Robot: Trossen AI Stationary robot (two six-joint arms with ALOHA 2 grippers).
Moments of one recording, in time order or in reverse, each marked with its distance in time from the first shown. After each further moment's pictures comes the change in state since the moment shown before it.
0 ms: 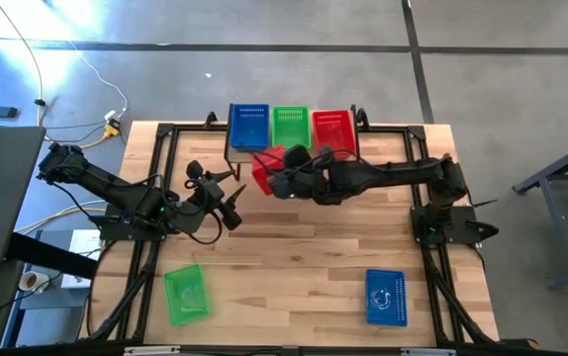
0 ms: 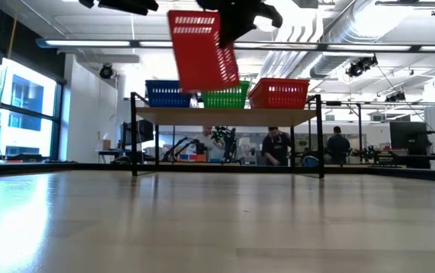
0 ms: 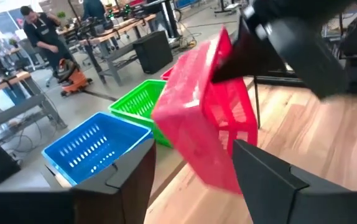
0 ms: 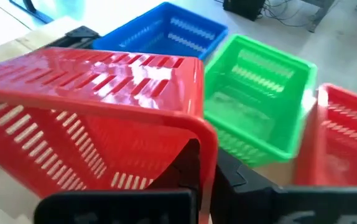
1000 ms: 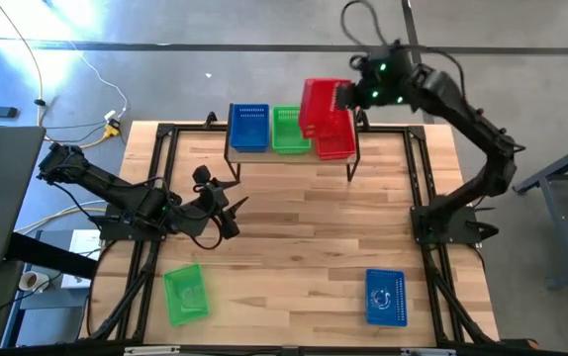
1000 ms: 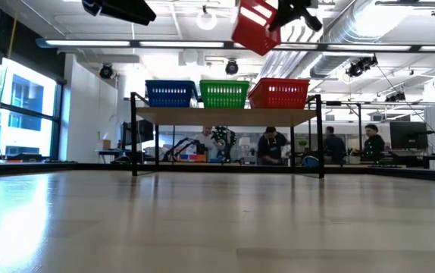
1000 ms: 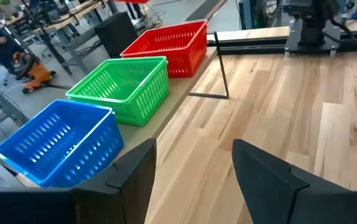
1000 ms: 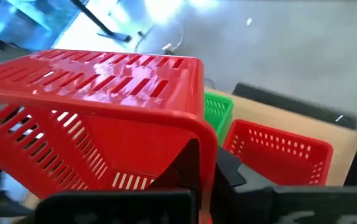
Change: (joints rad) left arm 0.000 0.005 -0.001 -0.114 0.166 -0.027; right arm -0.675 -0.384 0.000 -0.081 -0.901 -0.110
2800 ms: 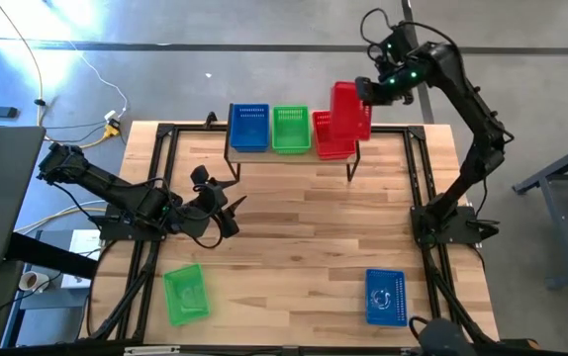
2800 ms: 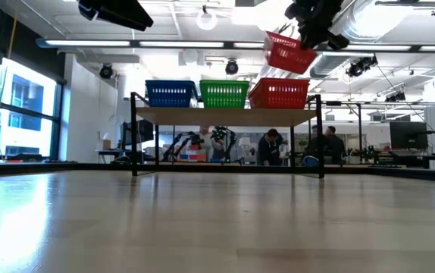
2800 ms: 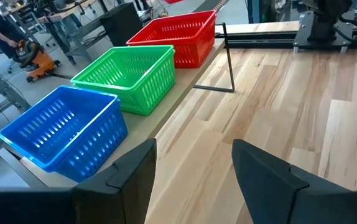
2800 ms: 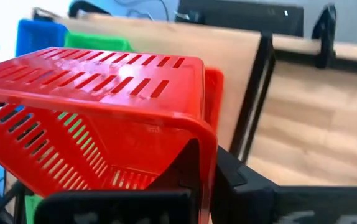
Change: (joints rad) left arm 0.001 0.000 -0.003 -0.052 -0.015 -0.078; right arm -0.300 0.153 0.183 -0.484 -0.237 -0.075
